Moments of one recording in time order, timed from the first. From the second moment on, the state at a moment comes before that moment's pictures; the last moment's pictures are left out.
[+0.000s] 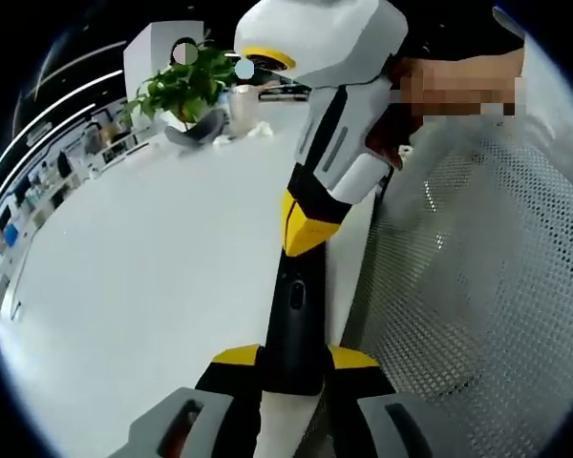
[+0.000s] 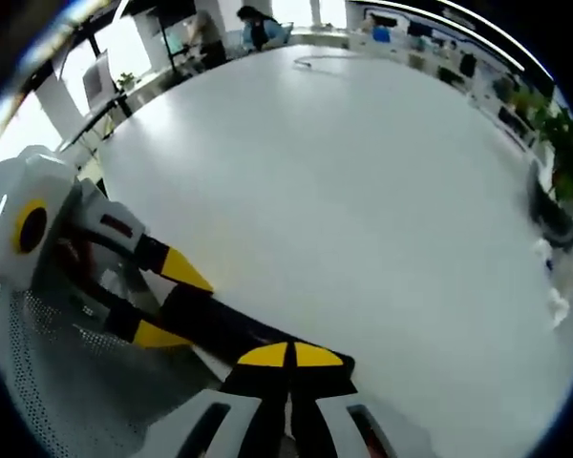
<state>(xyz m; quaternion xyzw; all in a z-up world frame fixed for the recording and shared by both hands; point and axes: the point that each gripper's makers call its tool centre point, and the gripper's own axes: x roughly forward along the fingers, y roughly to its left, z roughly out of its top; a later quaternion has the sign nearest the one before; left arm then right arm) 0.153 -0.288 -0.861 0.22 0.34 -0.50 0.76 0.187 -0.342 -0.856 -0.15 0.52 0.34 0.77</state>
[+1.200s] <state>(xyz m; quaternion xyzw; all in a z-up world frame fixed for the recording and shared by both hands) 0.153 -0.291 -0.860 0.22 0.33 -0.50 0.77 0.188 -0.342 -0.852 -0.02 0.50 0.41 0.76</state>
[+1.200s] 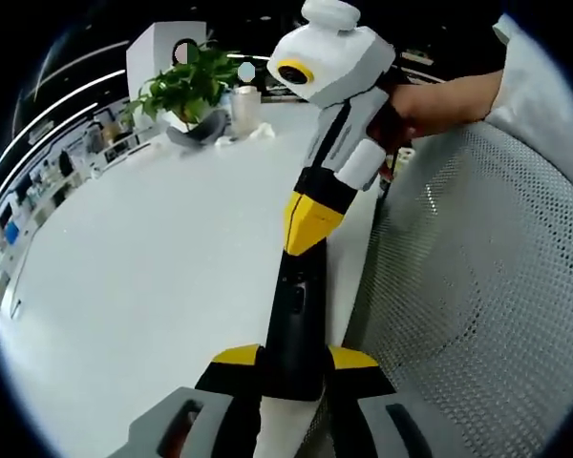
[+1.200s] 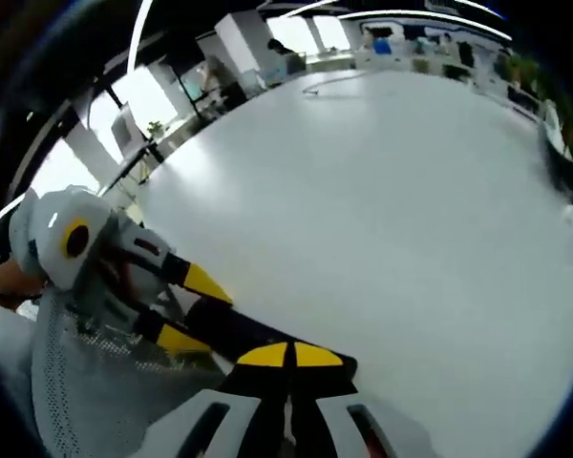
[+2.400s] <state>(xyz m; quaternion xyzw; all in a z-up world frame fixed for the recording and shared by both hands) 0.153 -0.295 -0.861 0.22 0.33 -0.51 0.77 0.173 -0.338 -0.853 0.05 0.54 0.42 0.73</state>
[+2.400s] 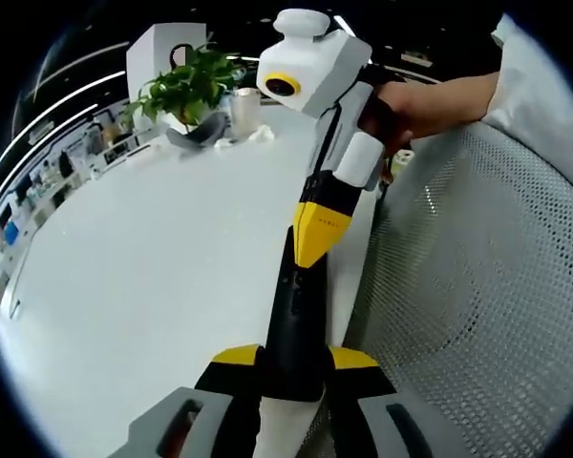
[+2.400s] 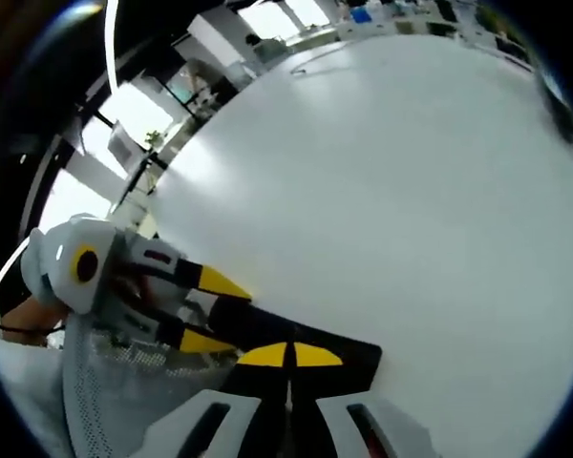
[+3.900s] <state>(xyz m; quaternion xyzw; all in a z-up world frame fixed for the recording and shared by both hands) 0.154 -0.294 -0.861 0.22 0.33 -0.51 0.77 0.164 -0.345 -0.850 0.01 0.58 0.41 0.71</state>
